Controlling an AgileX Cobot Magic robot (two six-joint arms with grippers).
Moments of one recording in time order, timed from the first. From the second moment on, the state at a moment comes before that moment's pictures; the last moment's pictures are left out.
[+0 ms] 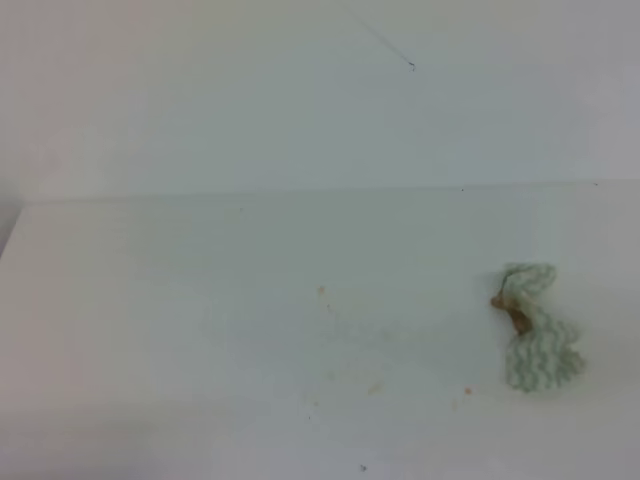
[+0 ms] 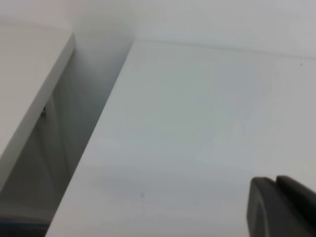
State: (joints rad) left arm 0.14 -0.03 0.04 -0.09 0.30 -0.07; right arm 0.12 0.31 -0.22 0.63 0.06 -0.79
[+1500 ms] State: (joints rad) left arm 0.14 -0.03 0.04 -0.09 0.30 -0.07; right arm 0.04 -0.01 0.00 -0.11 0.34 0.06
